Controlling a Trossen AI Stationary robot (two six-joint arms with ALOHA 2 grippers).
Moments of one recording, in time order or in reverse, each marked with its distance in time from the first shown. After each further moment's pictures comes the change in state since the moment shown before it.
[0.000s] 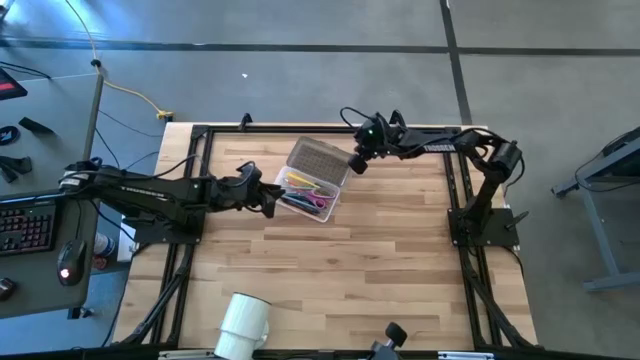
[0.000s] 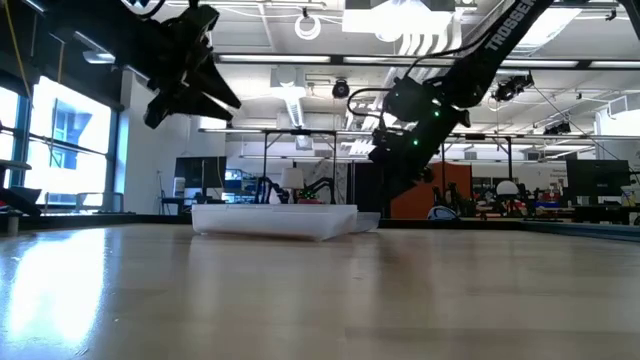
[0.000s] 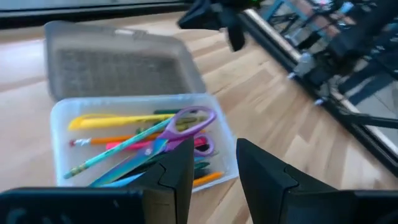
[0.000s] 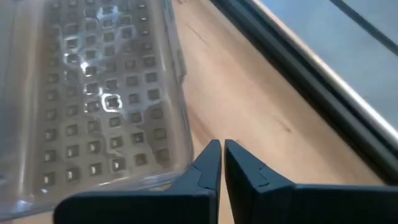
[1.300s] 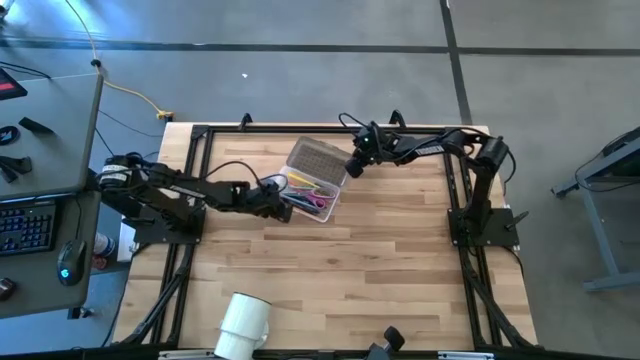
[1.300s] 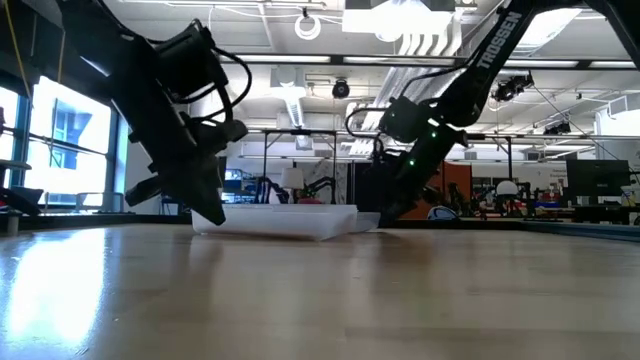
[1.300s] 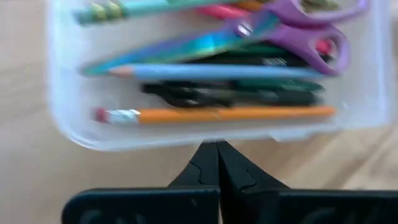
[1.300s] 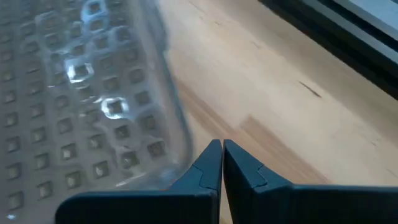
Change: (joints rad) left arm 0.104 0.453 0.000 0.016 0.250 -0.292; right arm 0.017 0.105 -0.038 0.100 0.021 0.168
